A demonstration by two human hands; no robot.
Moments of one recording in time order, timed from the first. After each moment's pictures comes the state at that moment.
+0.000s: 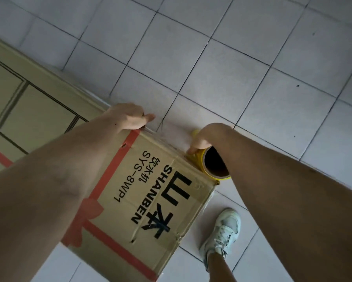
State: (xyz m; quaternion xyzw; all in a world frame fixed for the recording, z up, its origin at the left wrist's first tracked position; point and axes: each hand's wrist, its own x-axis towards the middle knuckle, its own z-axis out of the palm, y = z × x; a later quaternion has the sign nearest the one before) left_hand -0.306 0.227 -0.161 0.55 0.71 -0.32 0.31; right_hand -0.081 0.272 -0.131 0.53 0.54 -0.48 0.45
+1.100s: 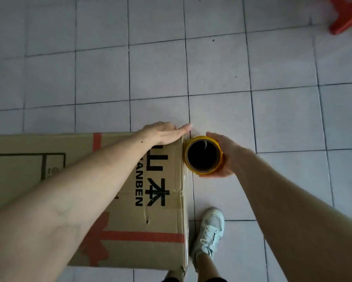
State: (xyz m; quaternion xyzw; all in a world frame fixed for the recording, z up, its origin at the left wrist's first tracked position) left_hand -0.110 0.163 -0.133 0.66 0.55 -0.34 0.38; right_hand 0.064 0.080 -0.131 0.67 -0.16 -0.72 -0.09
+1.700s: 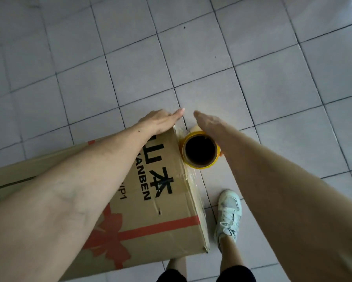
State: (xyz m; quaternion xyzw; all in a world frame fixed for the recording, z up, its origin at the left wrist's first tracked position) left_hand -0.096 0.159 -0.137 0.69 0.57 -0.28 0.35; right_hand 0.039 0.077 -0.105 0.78 0.16 -0.60 -0.09
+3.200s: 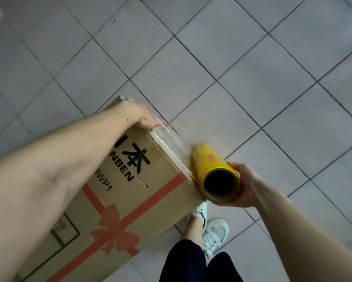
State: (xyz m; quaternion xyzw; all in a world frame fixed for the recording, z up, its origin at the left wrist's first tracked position) left_hand -0.054 0.104 -0.141 0.79 0.10 -0.60 -0.08; right_hand -0.008 -0.220 -0.146 0.51 -0.46 -0.66 -0.32
